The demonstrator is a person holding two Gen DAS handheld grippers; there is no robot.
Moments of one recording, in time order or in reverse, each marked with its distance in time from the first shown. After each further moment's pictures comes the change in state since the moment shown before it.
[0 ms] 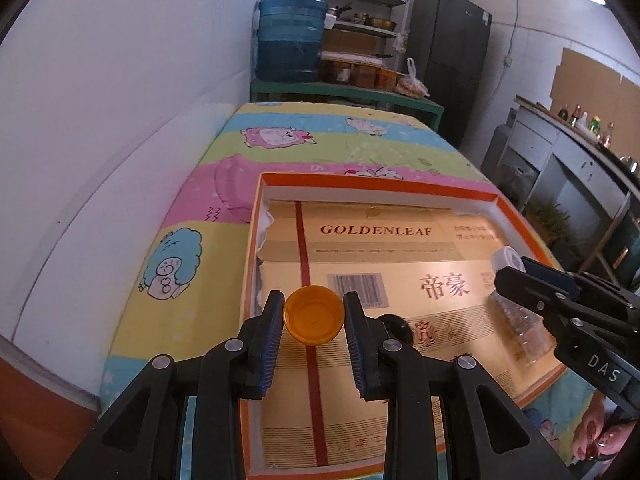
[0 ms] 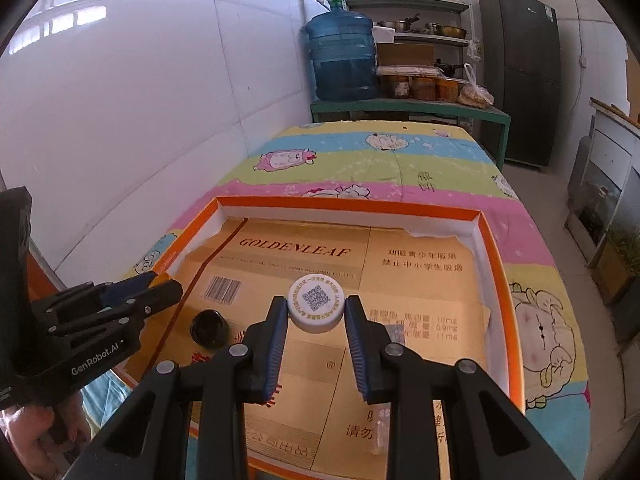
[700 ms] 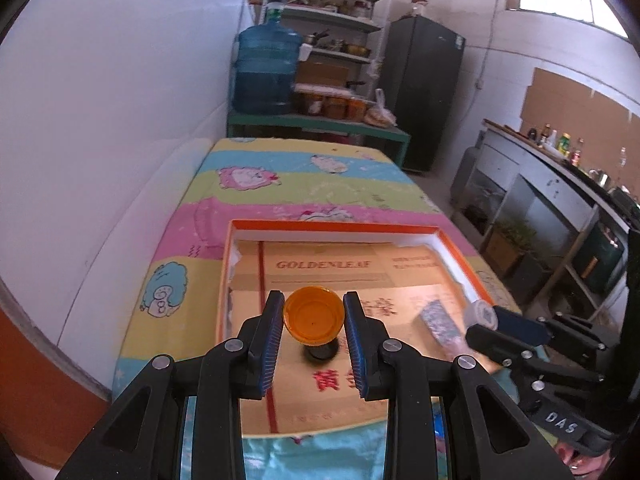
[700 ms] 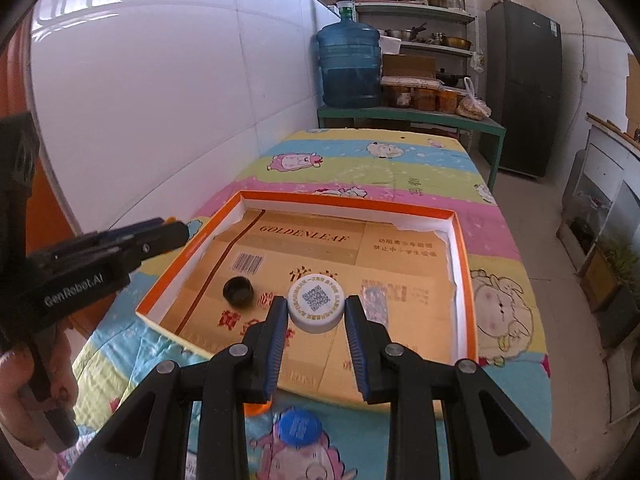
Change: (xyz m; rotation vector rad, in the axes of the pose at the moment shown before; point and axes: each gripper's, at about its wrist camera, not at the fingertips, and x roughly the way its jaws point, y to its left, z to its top) left arm -0.068 -0.017 0.018 -0.005 -0.082 -0.096; right arm -0.063 0.009 -0.010 -0.048 -0.004 -0.009
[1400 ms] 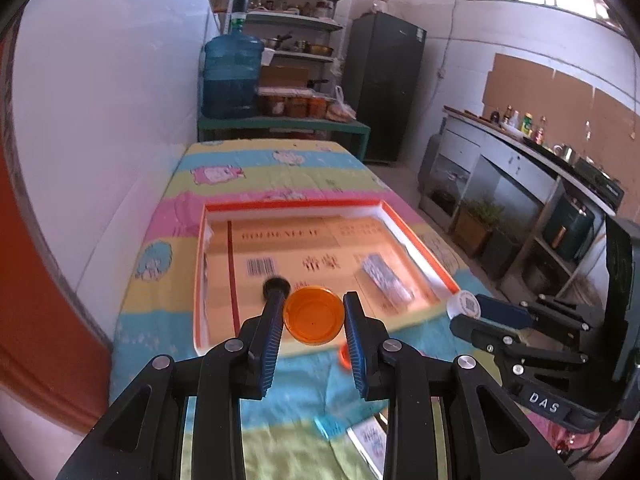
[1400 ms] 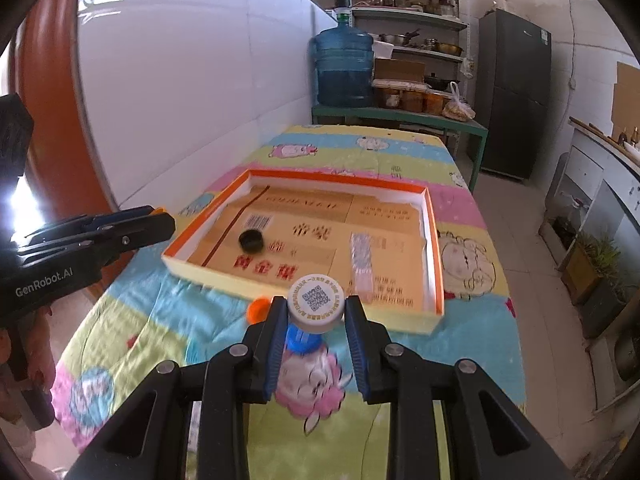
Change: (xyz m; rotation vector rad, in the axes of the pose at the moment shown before) left arm -0.081 -0.033 -0.038 0.089 -0.005 -0.099; right arm -0.065 0.014 -0.046 -0.018 -0.004 -0.054
